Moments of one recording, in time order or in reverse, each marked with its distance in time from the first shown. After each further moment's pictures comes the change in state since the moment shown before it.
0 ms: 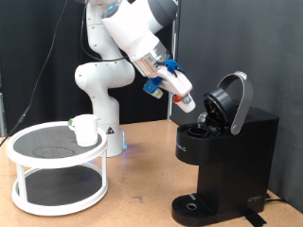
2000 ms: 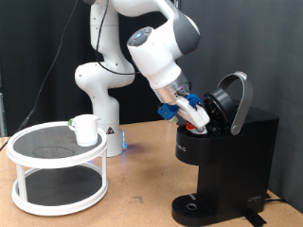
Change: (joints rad) arm 0.001 0.151 0.088 0.009 0.011 0.089 0.013
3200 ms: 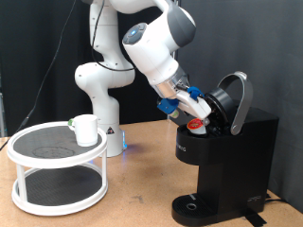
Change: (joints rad) arm -0.007 -0.042 -0.014 0.008 0.044 -0.103 -0.072
